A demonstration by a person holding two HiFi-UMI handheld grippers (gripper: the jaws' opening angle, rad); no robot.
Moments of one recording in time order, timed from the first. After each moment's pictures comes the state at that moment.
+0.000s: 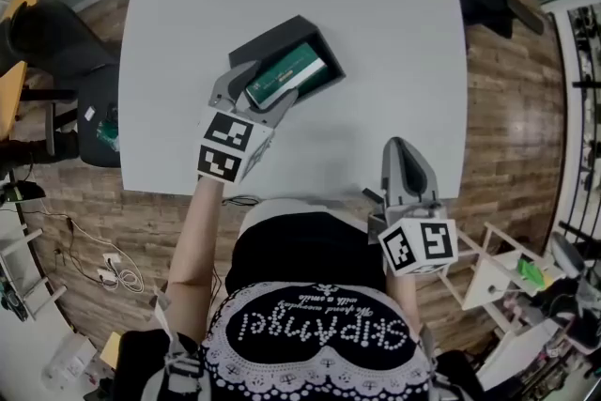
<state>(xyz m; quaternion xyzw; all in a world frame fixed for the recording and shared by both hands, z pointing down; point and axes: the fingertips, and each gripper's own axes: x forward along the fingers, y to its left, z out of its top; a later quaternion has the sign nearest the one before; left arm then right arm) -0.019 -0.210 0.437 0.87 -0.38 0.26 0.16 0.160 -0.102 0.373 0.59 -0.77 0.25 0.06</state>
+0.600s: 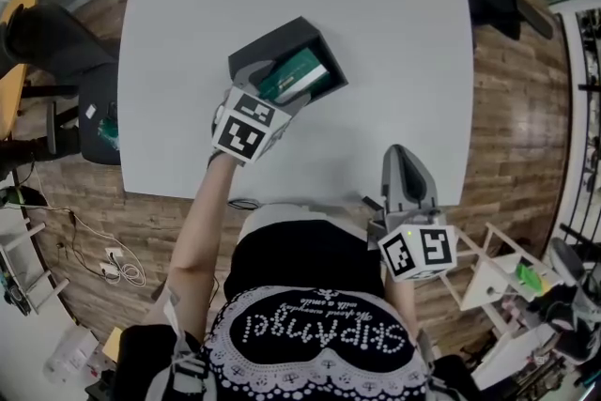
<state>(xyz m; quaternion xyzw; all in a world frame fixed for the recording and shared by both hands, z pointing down) 0.005 -0.225 0.510 0.86 -0.32 0.34 0.20 0.164 -0.110 0.396 0.59 -0.76 0.28 0.07</state>
